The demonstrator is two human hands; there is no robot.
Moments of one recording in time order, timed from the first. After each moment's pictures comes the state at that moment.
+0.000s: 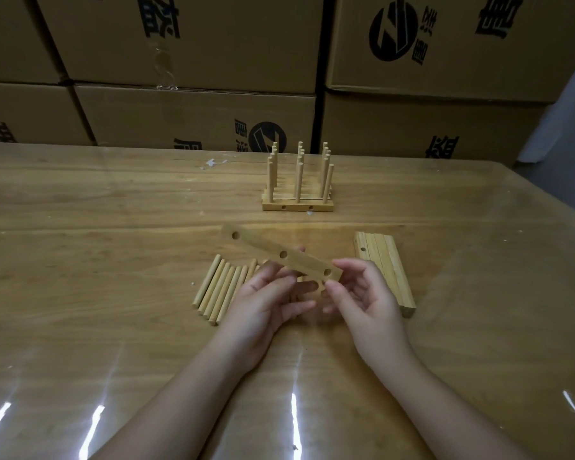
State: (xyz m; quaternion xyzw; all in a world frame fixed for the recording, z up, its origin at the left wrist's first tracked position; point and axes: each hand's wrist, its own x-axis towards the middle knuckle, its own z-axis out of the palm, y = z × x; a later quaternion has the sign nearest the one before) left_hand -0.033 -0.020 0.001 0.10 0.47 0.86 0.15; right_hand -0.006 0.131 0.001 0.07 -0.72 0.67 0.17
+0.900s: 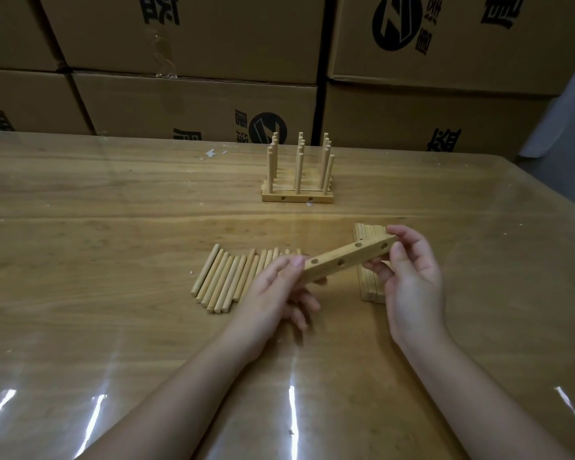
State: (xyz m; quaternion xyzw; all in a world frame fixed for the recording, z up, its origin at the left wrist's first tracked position) left_hand -0.026 -0.014 -0.001 0.13 0.63 0.76 0.09; right_hand -0.024 0.164 0.010 -0.03 -0.58 0.78 0.24
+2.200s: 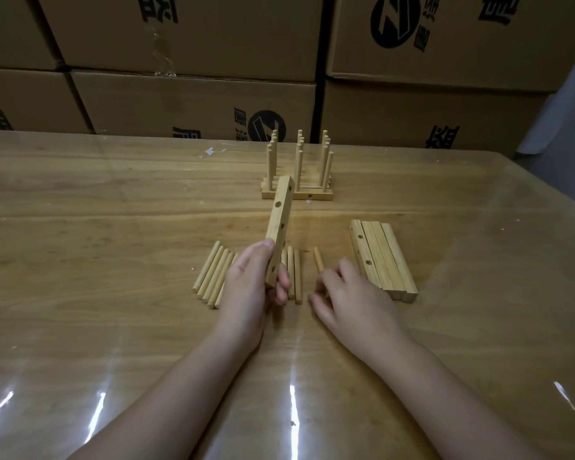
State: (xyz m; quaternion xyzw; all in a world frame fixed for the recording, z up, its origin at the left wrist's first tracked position) left_hand -0.031 -0.016 0.004 0.00 0.56 0.83 0.00; right_hand -0.009 0.135 -0.005 0.13 -0.98 0.09 0.14
